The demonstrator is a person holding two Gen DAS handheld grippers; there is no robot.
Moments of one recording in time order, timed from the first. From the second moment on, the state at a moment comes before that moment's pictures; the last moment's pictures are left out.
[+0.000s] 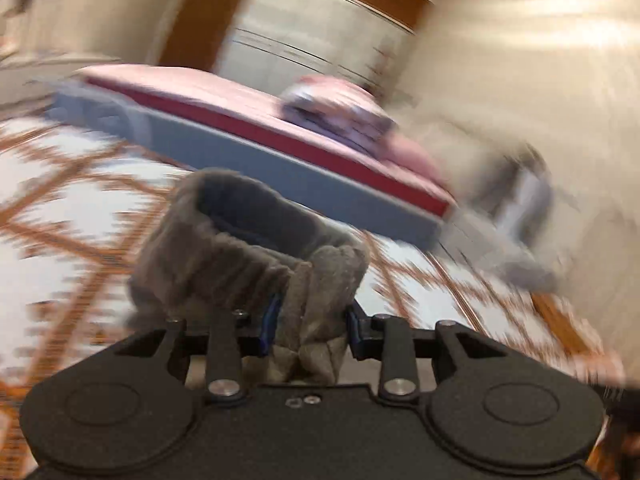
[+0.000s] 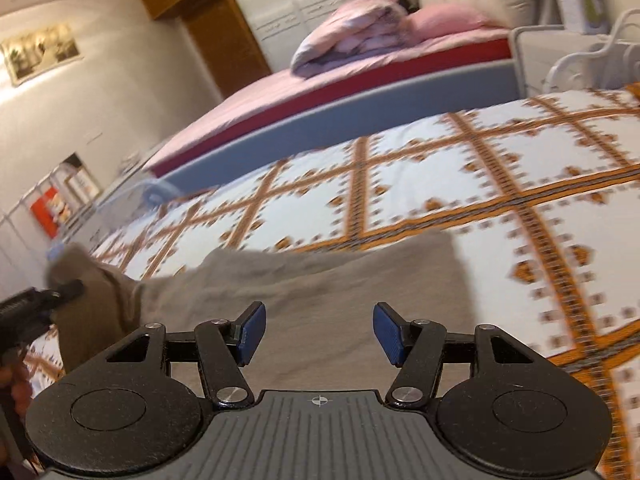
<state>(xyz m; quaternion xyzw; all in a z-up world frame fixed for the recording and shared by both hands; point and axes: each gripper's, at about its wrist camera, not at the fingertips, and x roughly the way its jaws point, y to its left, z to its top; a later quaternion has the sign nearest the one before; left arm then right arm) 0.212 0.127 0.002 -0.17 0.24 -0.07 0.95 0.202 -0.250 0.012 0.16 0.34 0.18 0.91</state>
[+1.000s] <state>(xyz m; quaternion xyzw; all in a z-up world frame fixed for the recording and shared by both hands) 0.203 0.140 -0.022 -0.14 0.34 -0.02 0.93 0.211 -0.265 -0.016 0.27 0.40 0.23 0.85</state>
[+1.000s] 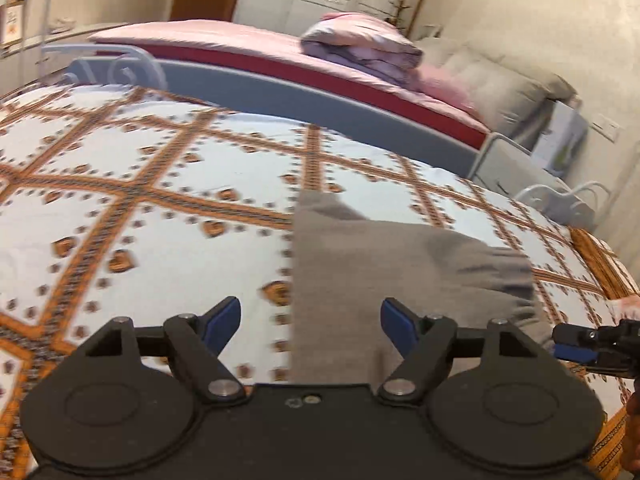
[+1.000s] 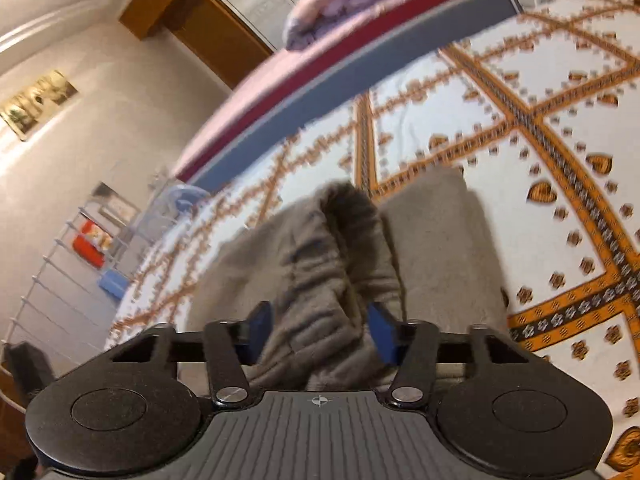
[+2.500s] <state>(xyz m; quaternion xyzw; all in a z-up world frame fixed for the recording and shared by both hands) 0.196 0.143 -0.029 -0.10 0.37 -0.03 0.92 0.231 -0.312 -0.047 0.30 0.47 0.15 0.81</state>
